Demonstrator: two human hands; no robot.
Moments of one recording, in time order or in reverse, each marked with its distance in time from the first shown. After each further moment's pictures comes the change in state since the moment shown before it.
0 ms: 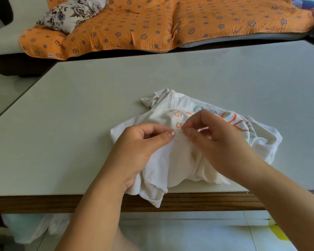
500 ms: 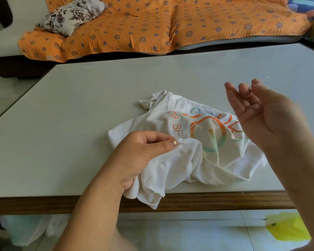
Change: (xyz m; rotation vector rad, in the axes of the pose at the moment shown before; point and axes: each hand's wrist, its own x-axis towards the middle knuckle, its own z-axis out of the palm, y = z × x) left_hand -0.002 -0.001 0.001 -0.009 -0.114 -0.084; right_hand 0.037 0.018 -0.061 1.370 0.442 0.311
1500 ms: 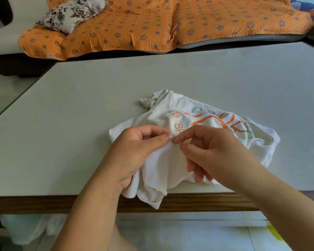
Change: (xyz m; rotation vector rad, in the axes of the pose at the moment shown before) left_hand 0.000 0.001 -0.006 -0.036 0.034 0.057; right_hand -0.070 0.044 0.017 -1.295 -0.431 0.103
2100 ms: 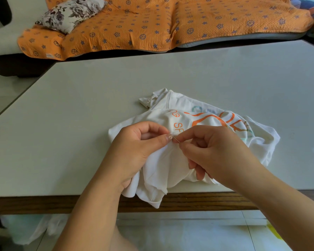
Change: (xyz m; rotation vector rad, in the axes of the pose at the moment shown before) left_hand 0.003 -0.003 0.001 0.024 0.051 0.056; right_hand 0.001 0.001 0.001 -0.052 0.048 -0.004
